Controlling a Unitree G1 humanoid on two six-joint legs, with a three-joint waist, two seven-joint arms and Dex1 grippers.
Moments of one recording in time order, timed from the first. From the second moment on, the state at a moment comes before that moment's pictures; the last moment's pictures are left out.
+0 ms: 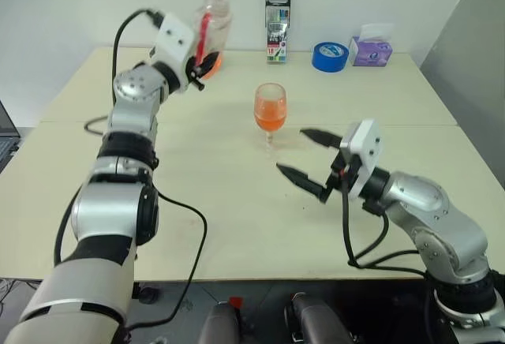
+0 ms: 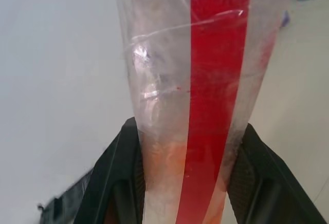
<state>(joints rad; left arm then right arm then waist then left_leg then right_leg) -1.16 0.50 0.08 0.95 0.03 -0.12 -0.56 -0.34 -0.51 0.10 -0.61 0.50 0.61 0.58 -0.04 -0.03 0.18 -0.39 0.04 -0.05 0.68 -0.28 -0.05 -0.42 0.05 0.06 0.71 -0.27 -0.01</state>
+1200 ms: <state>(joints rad) -0.66 0.40 0.28 0.86 -0.20 -0.14 -0.40 -0.32 -0.46 0.11 -0.55 0.50 0.61 0.59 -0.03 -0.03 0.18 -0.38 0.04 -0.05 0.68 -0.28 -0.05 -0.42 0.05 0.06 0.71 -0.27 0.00</state>
